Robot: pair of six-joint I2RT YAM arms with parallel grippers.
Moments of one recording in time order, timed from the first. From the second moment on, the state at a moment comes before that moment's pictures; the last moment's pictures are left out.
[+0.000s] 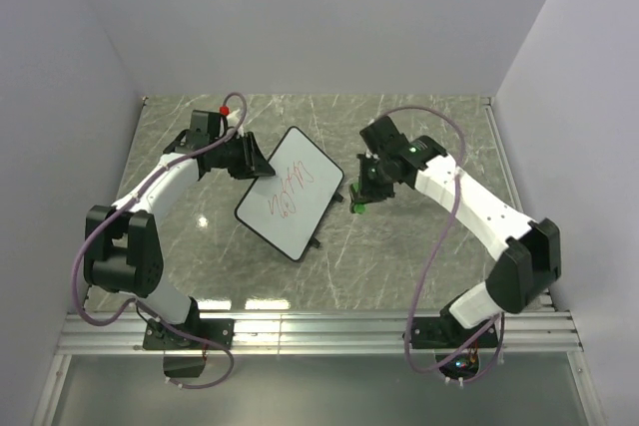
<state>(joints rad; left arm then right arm) -0.16 1.57 1.15 -0.41 0.62 -0.41 0.59 1.46 1.33 -0.96 -0.05 0.60</state>
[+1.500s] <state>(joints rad) -0.19 1.51 1.08 -0.37 0.54 -0.45 0.65 2.02 1.64 -0.65 -0.19 0.84</state>
